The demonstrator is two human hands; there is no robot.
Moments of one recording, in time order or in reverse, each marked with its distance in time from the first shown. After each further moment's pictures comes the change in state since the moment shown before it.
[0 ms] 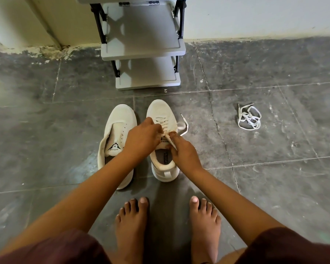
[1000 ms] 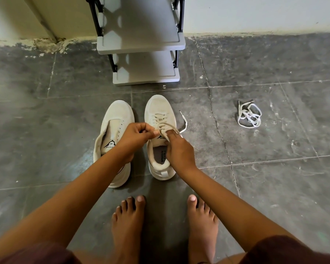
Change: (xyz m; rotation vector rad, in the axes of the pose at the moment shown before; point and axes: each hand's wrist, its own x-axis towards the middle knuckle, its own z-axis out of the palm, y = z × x) left_hand -0.010 -0.007 0.000 -1.121 -0.108 -0.369; right_hand 0.002 -0.011 0.007 -0.132 0.059 0.062
